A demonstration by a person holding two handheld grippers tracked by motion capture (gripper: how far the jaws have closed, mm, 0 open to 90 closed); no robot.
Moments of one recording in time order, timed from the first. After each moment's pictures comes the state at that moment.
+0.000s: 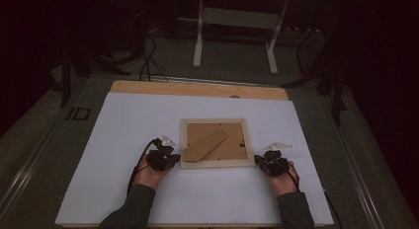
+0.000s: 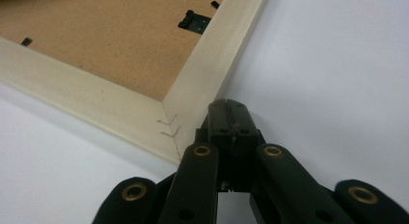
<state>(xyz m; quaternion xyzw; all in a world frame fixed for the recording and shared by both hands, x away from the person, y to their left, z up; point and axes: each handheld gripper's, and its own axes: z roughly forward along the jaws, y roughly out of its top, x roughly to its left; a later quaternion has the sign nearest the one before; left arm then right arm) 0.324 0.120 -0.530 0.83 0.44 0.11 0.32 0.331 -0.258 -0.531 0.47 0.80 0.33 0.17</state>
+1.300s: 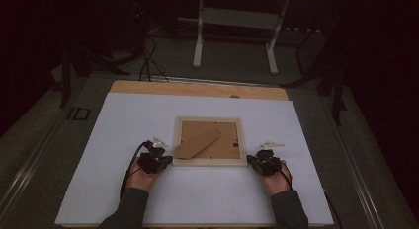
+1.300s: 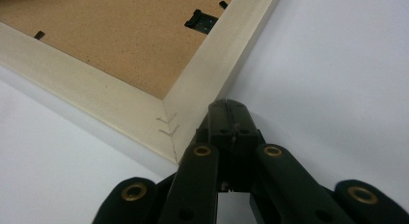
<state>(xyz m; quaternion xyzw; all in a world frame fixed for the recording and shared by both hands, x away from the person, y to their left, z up) 0.314 0.139 -0.529 0.81 0.47 0.12 0.32 0.332 -0.236 -0.531 0.46 0.81 0.34 0.16</state>
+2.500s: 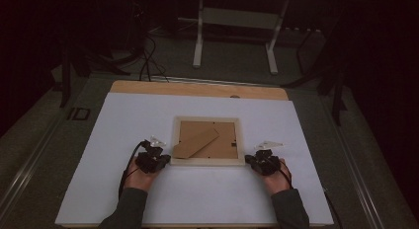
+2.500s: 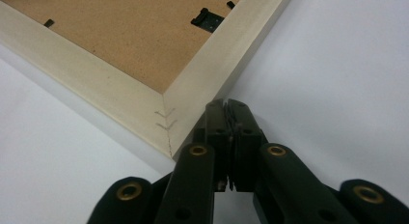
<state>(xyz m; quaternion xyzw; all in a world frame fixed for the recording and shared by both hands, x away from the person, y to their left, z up) 0.314 0.144 -0.528 0.81 0.48 0.13 0.32 0.335 -0.236 -0.532 0.43 0.82 0.34 0.15</state>
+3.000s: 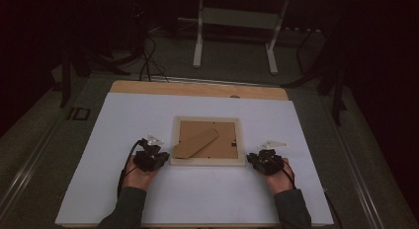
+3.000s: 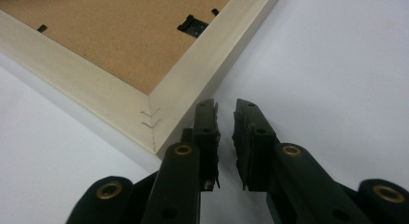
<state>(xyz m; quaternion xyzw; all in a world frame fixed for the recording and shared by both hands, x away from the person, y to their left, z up) 0.315 0.150 -0.522 0.79 0.49 0.14 0.33 0.334 -0.244 -0.528 0.43 0.82 0.35 0.17</state>
